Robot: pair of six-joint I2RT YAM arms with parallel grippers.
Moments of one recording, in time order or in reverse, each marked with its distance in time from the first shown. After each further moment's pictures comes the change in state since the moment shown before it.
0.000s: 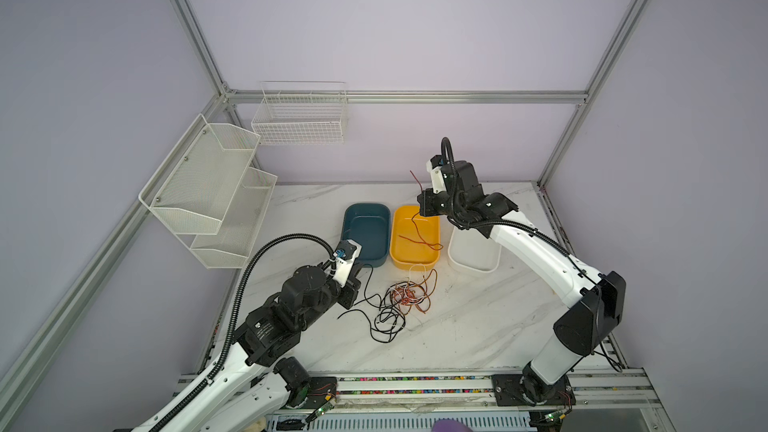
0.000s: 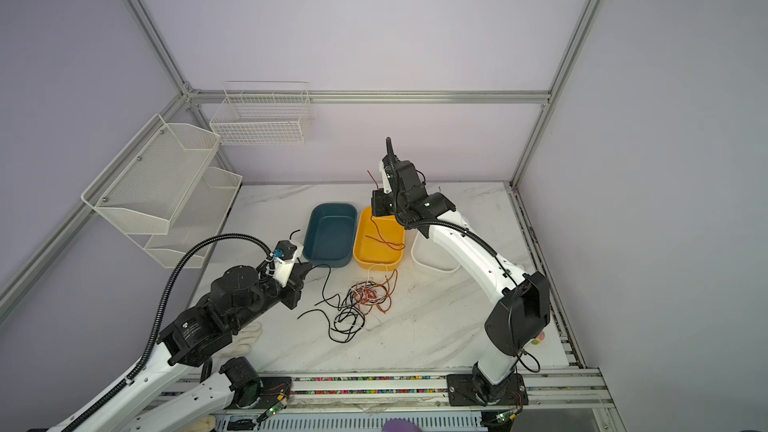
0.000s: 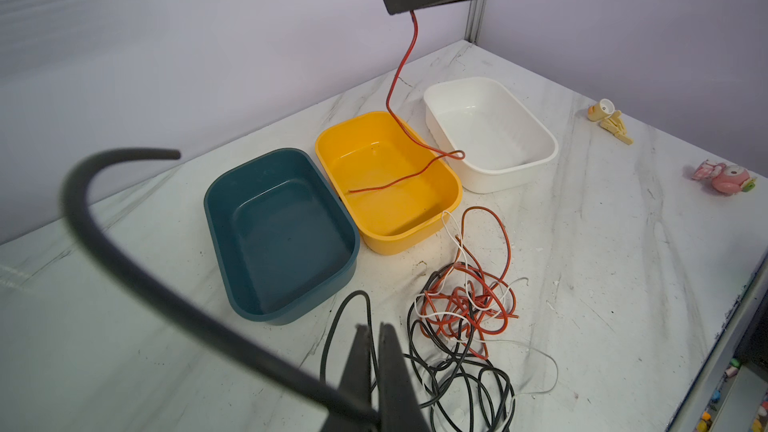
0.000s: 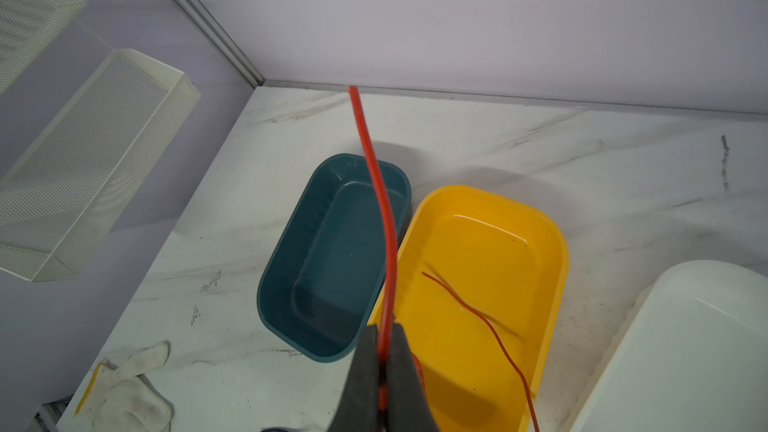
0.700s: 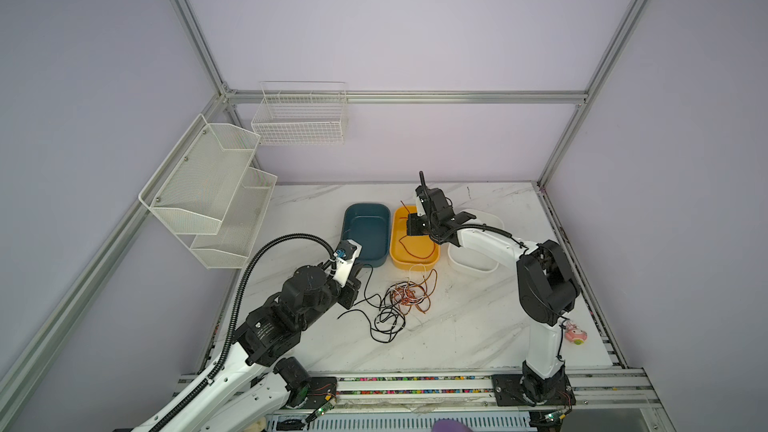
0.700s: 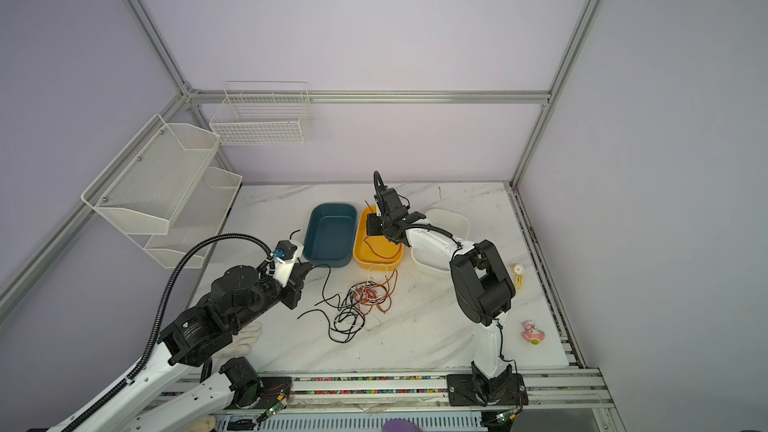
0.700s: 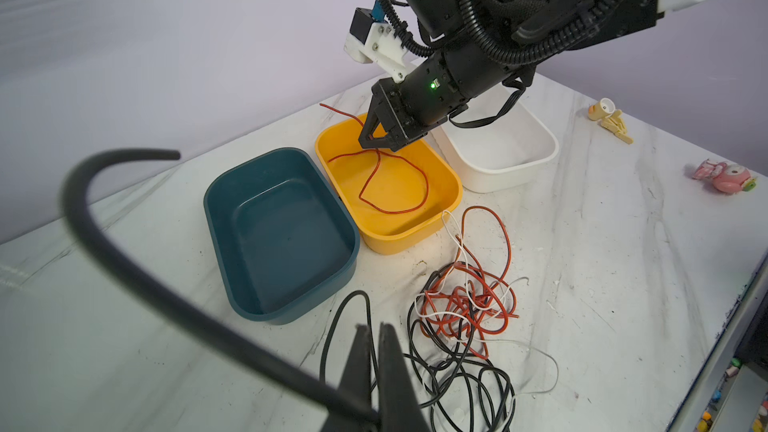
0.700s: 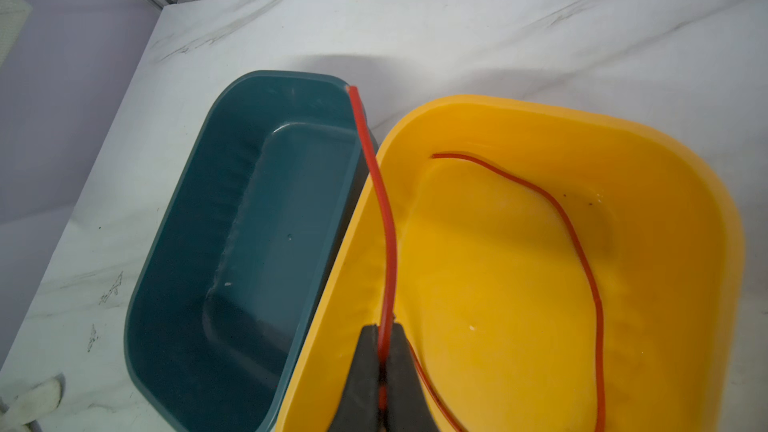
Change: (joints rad) left arm 0.000 0.002 0.000 0.000 0.000 0.000; right arm -0.028 0.282 -0.154 0.280 -0.030 0.075
